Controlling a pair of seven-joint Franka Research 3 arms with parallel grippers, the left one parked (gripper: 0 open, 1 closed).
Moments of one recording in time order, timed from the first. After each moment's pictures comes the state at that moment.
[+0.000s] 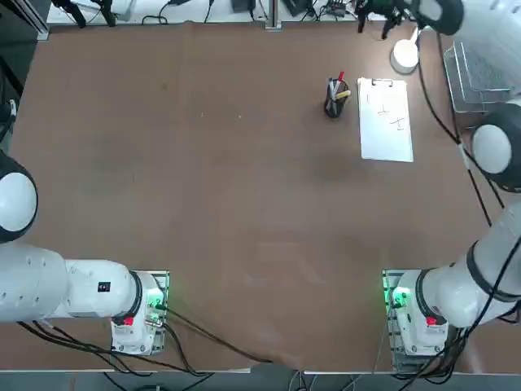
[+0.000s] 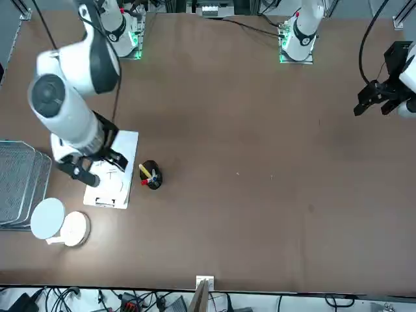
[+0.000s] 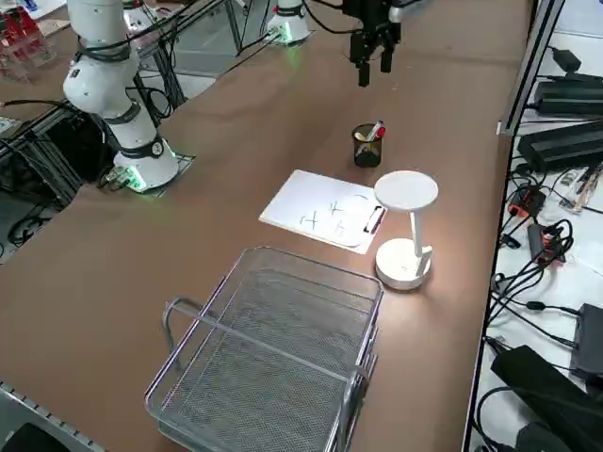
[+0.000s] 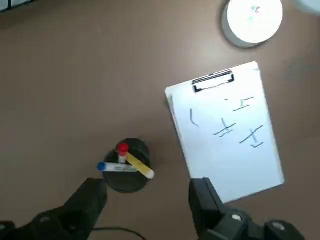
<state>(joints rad) 0.34 0.46 0.00 -1.35 -0.09 1.80 0.75</state>
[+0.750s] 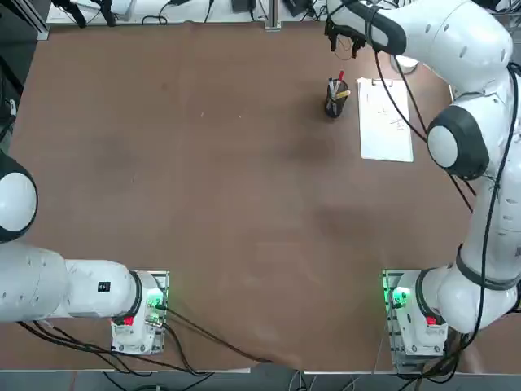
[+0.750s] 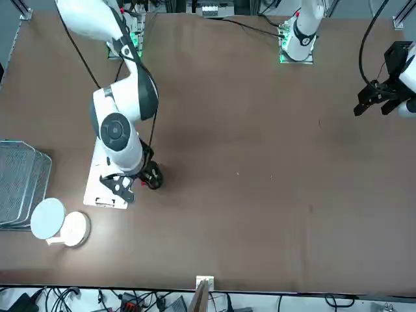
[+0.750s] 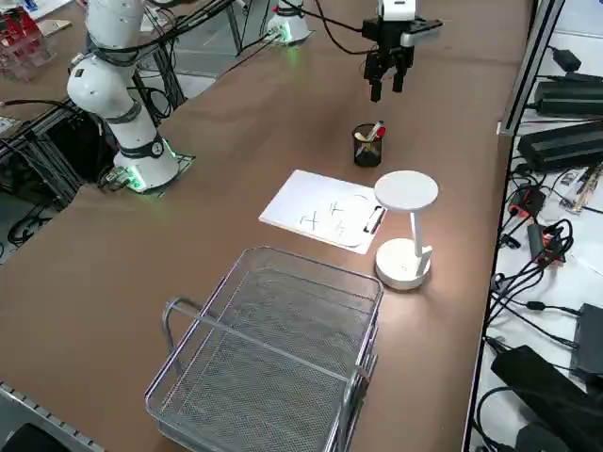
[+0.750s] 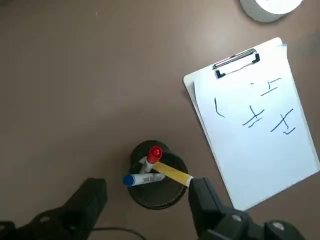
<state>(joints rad) 0.43 0.66 0.00 -1.21 -0.16 1.78 0.96</state>
